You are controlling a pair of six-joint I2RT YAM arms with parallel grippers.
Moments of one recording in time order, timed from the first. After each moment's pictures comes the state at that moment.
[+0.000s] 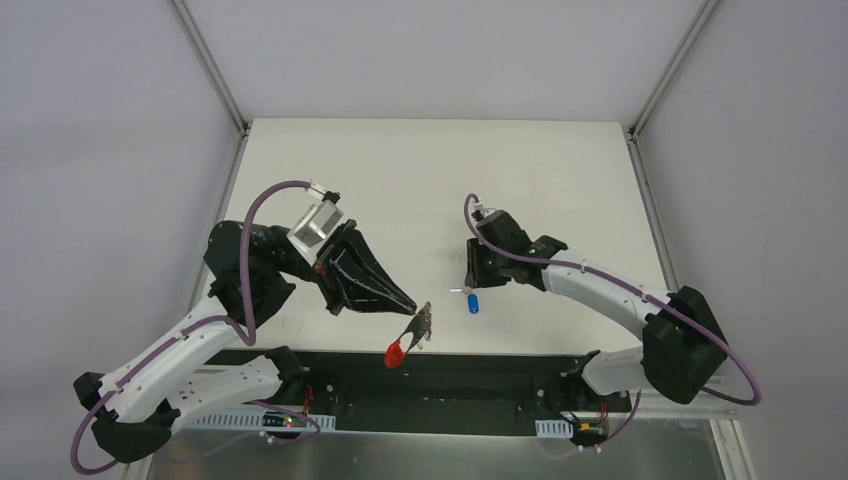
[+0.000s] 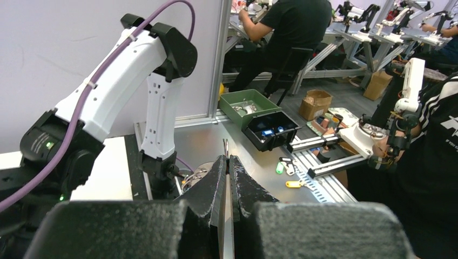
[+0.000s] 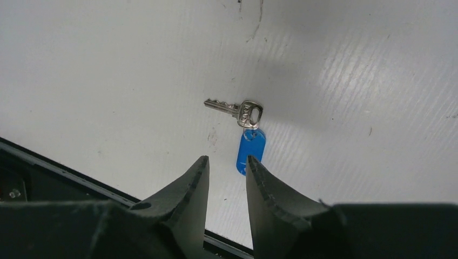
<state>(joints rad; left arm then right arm) -0.85 0.83 1.02 0.40 1.04 -0.67 0.75 1.35 0.88 -0.51 -0.02 0.53</state>
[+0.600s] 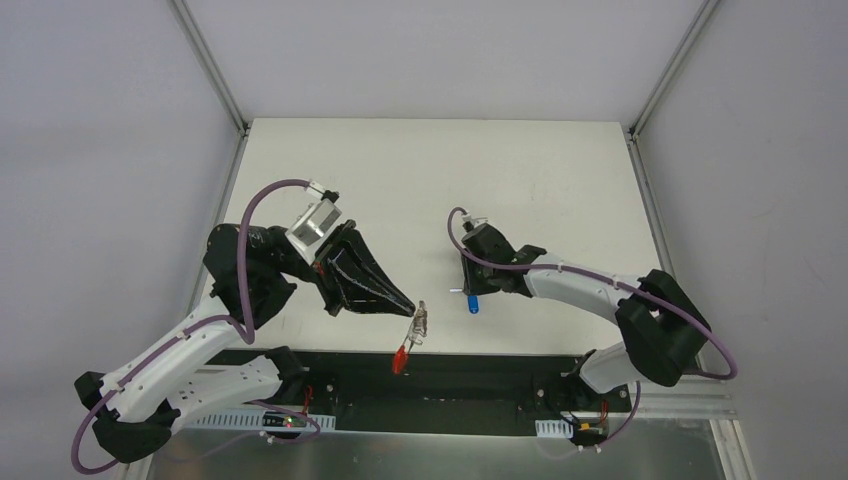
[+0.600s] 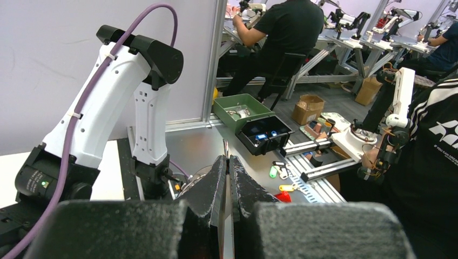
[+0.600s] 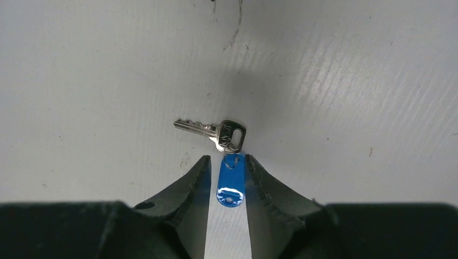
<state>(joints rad) -0.85 0.83 1.00 0.47 1.05 -0.74 0.80 1.46 0.83 -0.39 0.11 0.53</state>
